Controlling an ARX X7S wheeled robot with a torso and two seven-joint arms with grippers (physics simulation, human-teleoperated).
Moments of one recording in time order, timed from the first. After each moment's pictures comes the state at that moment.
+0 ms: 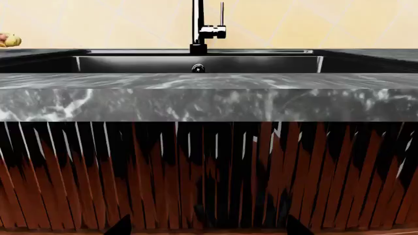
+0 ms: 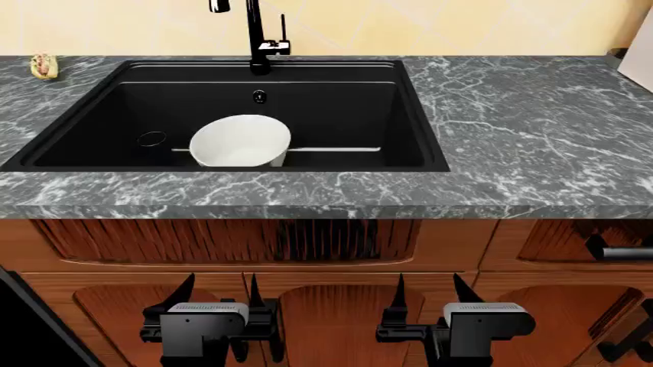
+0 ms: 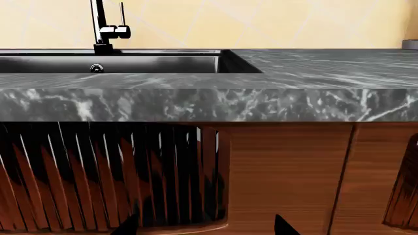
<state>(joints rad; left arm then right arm) 0.00 0.00 0.00 0.00 0.00 0.00 0.00 0.00 0.00 0.00 0.00 0.00 0.00 0.00</state>
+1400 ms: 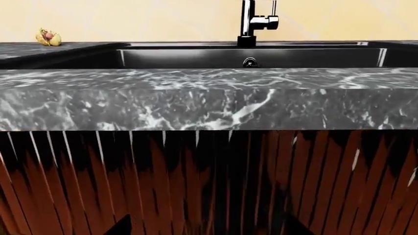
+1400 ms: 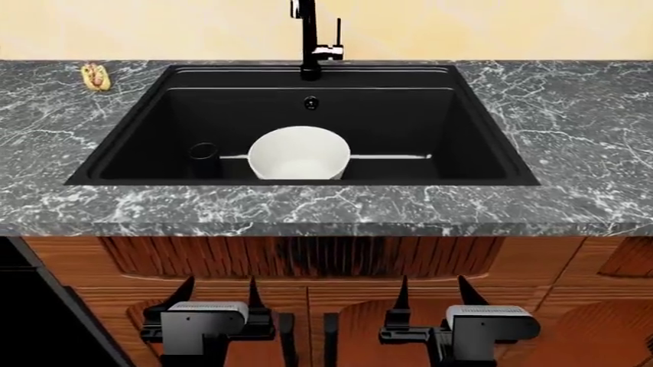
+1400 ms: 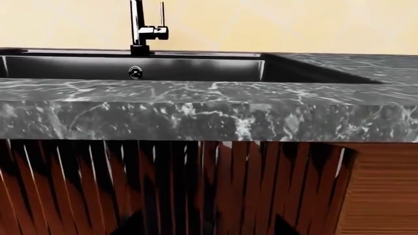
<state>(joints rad) -0.02 -0.10 0.11 -0.02 -0.10 -0.01 -0.11 -0.01 0.11 -0.12 -0.03 0.09 0.00 0.14</state>
